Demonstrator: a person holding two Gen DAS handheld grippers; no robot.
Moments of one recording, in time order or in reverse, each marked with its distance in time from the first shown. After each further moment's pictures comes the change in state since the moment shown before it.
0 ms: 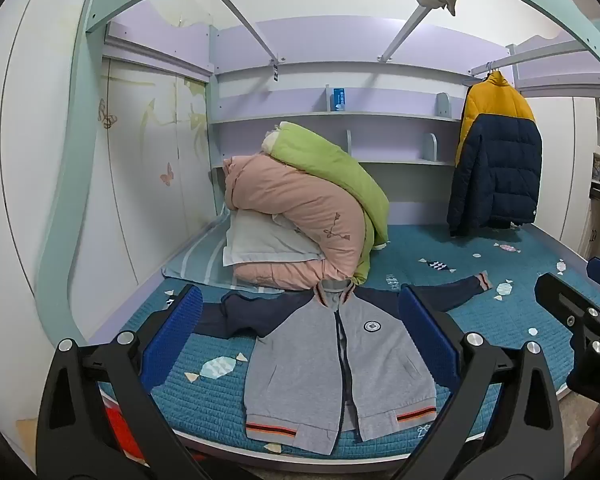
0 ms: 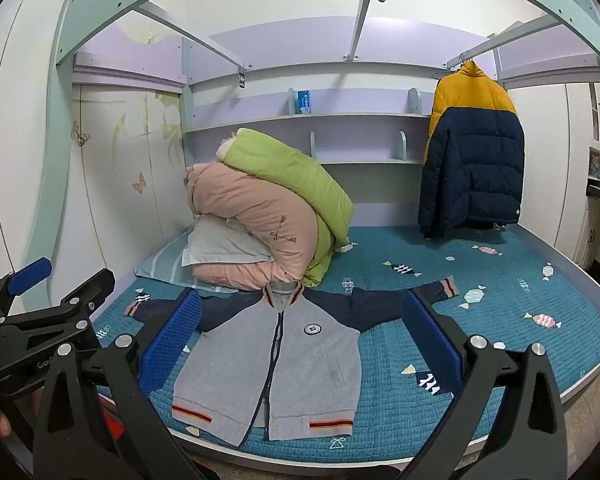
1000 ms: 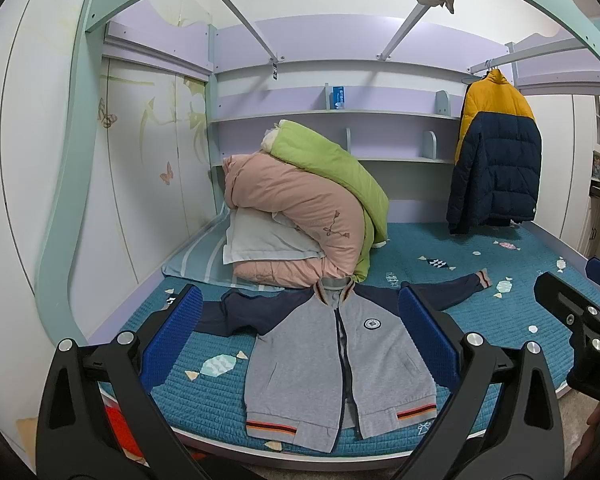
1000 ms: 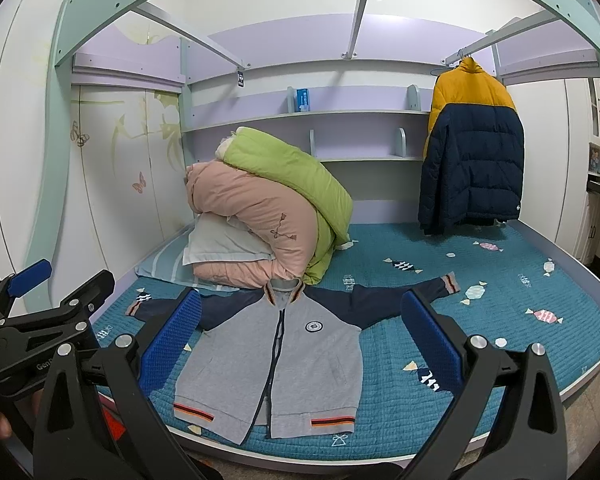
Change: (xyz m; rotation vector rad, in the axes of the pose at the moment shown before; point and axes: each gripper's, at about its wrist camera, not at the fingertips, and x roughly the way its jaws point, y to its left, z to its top) left arm -0.001 0.000 0.000 0.003 -0.001 0.002; right arm 0.000 0.000 0.002 0.013 0.015 0.003
